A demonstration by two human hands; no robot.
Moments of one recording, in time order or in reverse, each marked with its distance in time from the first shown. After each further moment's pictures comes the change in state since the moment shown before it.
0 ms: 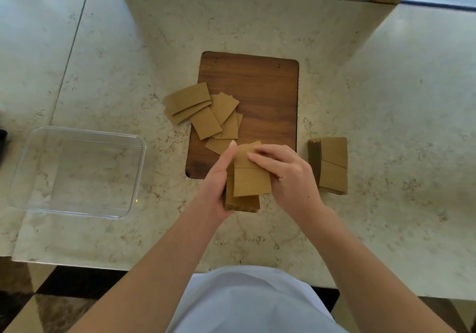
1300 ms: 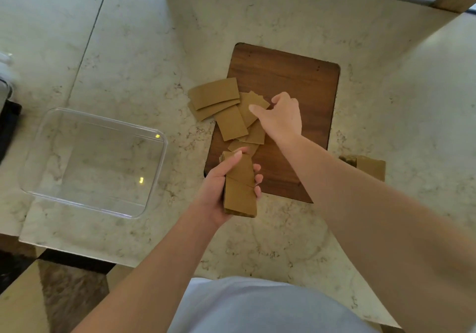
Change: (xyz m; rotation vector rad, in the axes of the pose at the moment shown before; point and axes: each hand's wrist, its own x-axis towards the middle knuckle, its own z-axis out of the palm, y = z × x) left_hand 0.010 0.028 -0.046 -0.193 0.014 0.048; right_hand 0.162 0.031 0.095 0.087 -0.217 0.837
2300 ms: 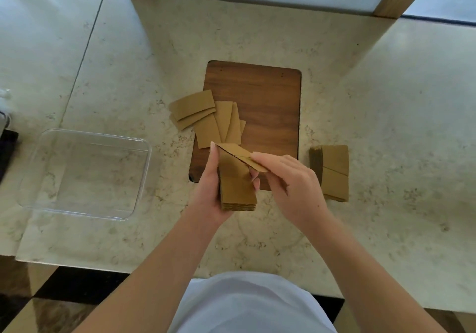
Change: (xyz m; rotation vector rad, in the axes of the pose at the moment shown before) left_hand -0.016 -0.029 0.031 0.008 -0.109 0.034; right_hand -0.164 0.088 -0.074 0.040 0.156 -0.823
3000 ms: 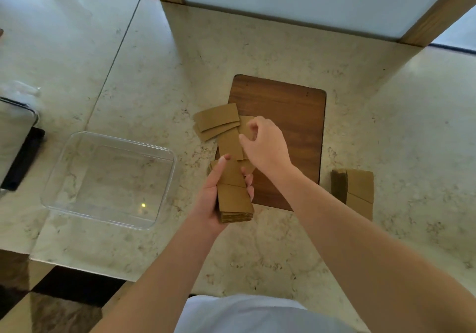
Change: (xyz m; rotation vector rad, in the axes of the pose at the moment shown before) left_hand -0.014 0.041 -0.018 -0.121 0.073 0.104; right_hand 0.133 0.004 0.090 -0.046 -0.164 0.428
